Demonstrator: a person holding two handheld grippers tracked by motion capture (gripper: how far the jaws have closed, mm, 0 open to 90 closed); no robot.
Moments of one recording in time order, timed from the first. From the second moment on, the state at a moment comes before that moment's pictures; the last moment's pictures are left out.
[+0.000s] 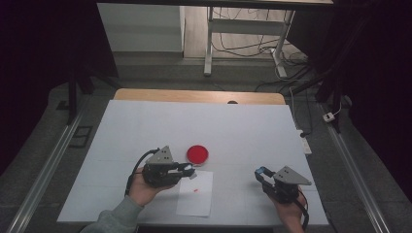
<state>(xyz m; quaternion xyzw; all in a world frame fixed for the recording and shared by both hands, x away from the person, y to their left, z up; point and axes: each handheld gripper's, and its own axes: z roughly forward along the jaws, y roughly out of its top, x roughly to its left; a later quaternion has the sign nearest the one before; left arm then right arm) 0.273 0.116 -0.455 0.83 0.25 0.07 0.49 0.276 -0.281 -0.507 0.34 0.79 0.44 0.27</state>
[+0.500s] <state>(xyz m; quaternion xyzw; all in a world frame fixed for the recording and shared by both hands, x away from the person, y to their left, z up) 0.278 0.120 -0.449 0.82 0.27 0.06 0.50 0.276 -0.281 -0.507 0.34 0.79 0.44 0.27</state>
